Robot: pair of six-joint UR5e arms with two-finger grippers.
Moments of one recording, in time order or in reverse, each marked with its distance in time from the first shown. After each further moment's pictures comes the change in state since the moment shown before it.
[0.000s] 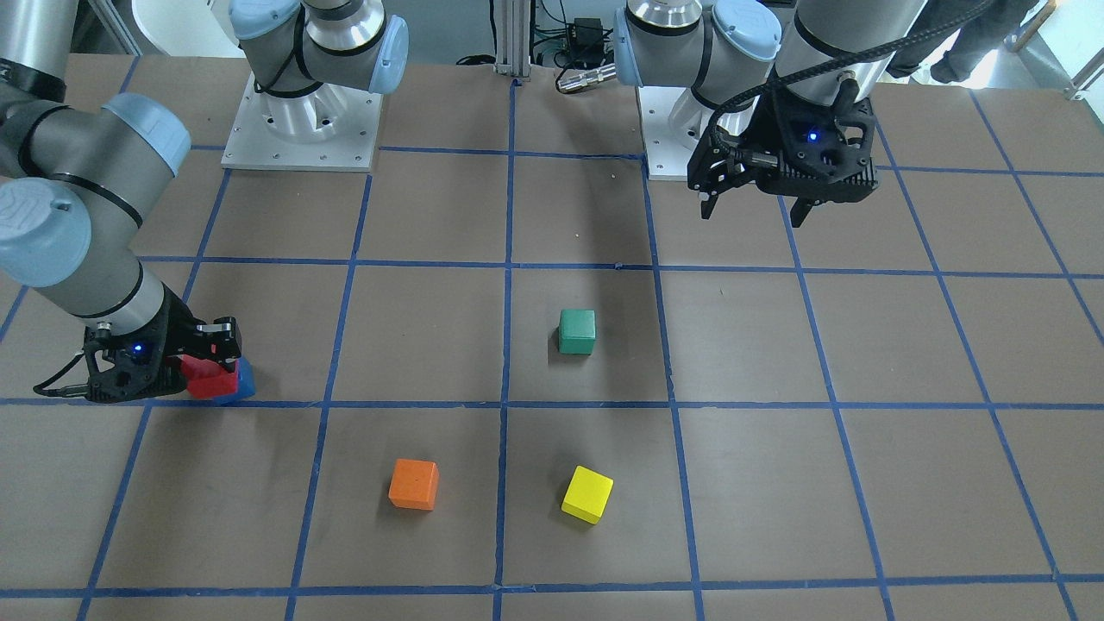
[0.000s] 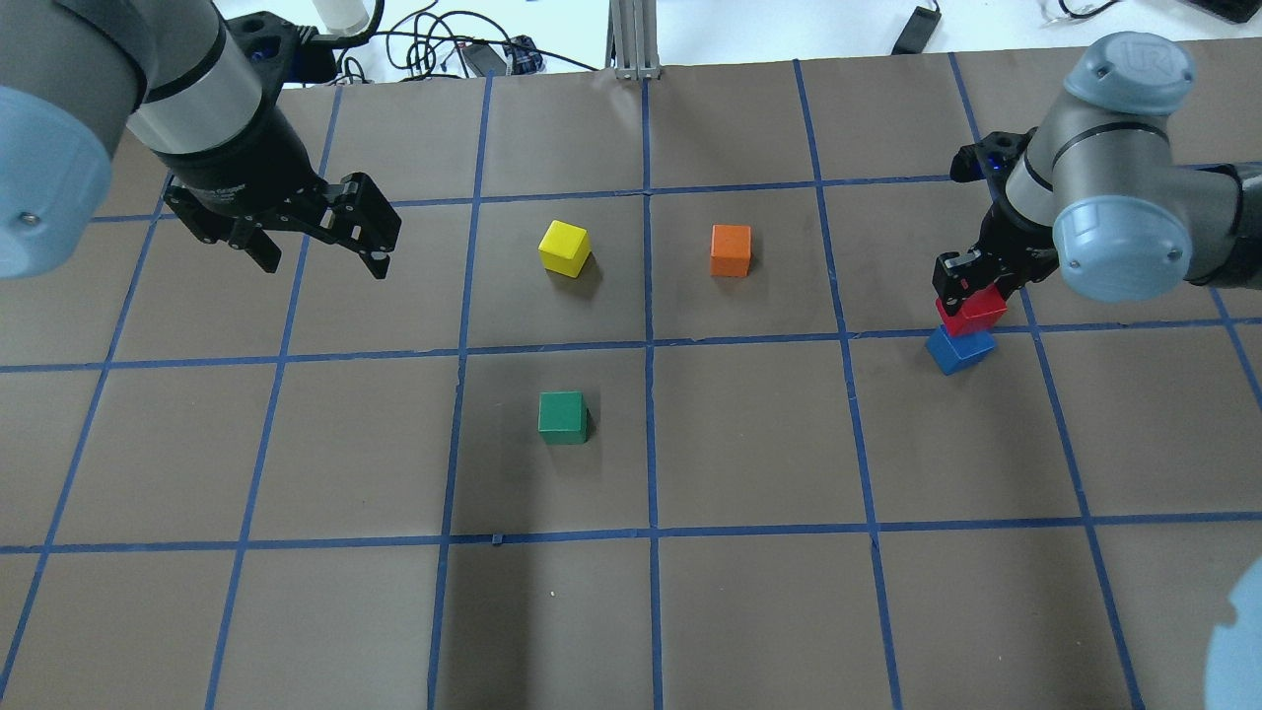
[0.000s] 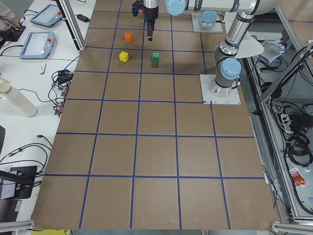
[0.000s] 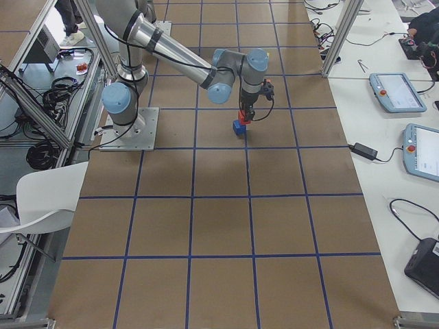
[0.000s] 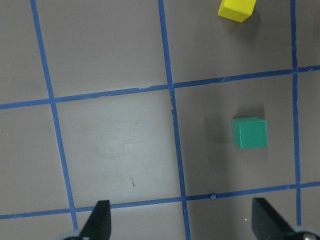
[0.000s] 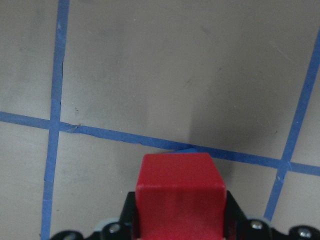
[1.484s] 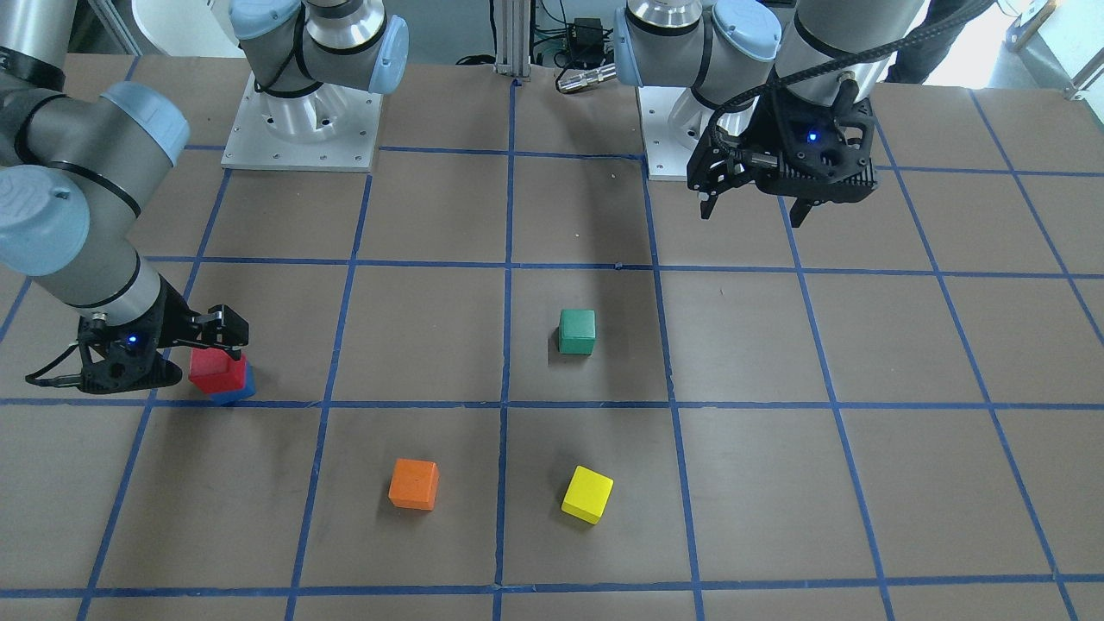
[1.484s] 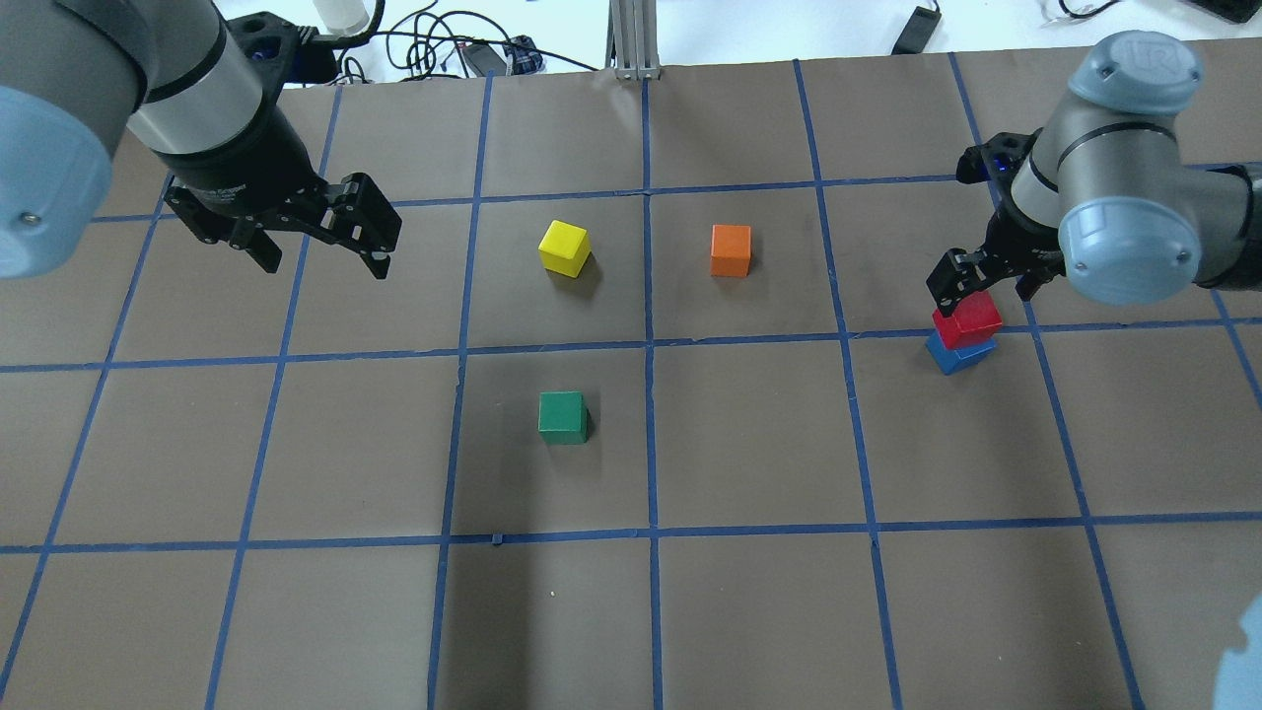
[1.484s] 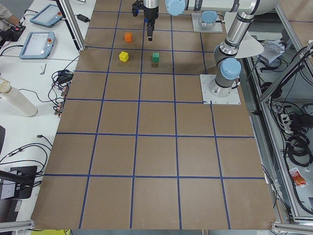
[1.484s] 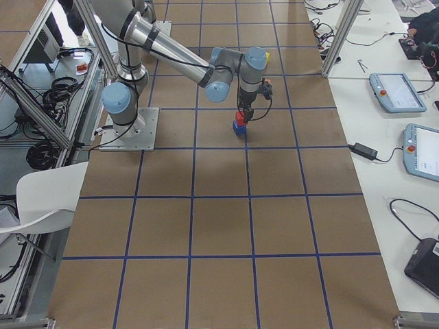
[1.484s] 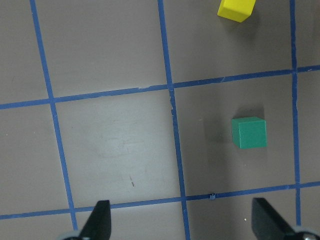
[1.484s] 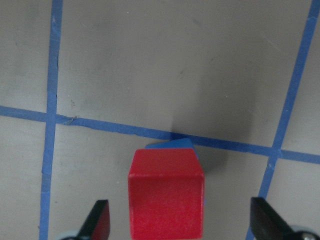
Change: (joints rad) left arm 0.000 0.000 0.000 0.000 -0.001 0.000; right arm 0.000 -0.031 -0.018 0.038 -0.024 0.026
